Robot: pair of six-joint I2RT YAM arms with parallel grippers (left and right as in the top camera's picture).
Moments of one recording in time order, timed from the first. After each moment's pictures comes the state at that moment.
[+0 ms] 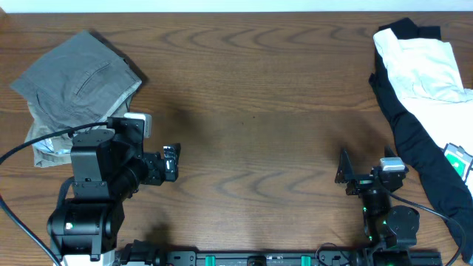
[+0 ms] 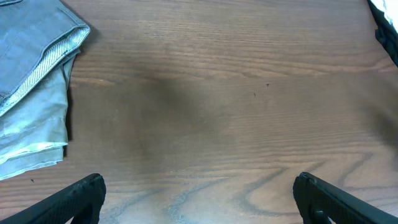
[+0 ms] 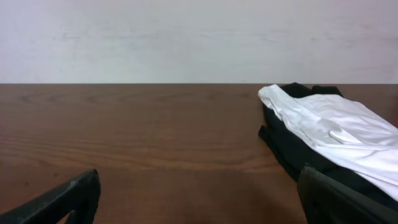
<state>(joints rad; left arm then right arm) -0.02 0.79 0.95 -0.94 0.25 -0.04 0.03 0.01 0.01 -0.07 -0.03 0.05</state>
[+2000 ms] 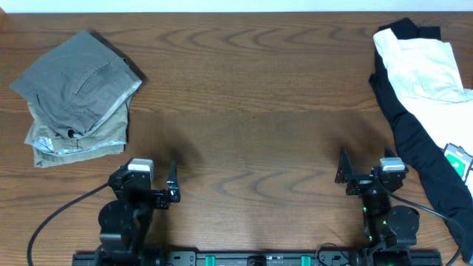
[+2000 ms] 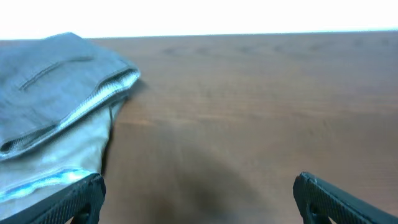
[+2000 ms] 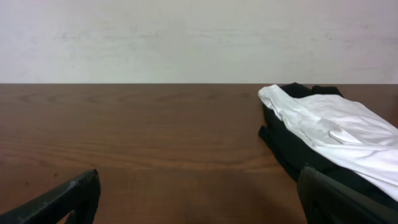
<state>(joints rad) -0.06 0.06 0.24 -0.49 0.05 -0.02 0.03 0.01 0.01 -0.07 -0.03 0.05</state>
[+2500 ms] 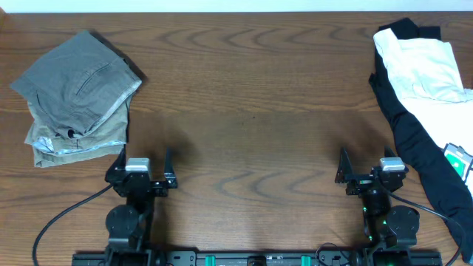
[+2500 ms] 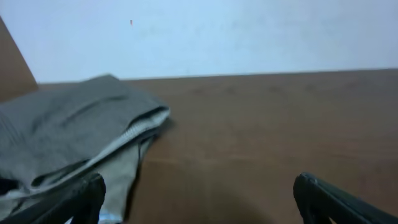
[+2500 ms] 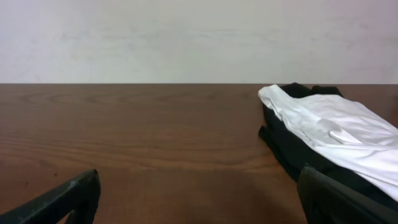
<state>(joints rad) -0.06 0.01 0.04 -0.14 -0.06 0.03 0.03 0.01 0.01 -0.07 -0.03 0.05</state>
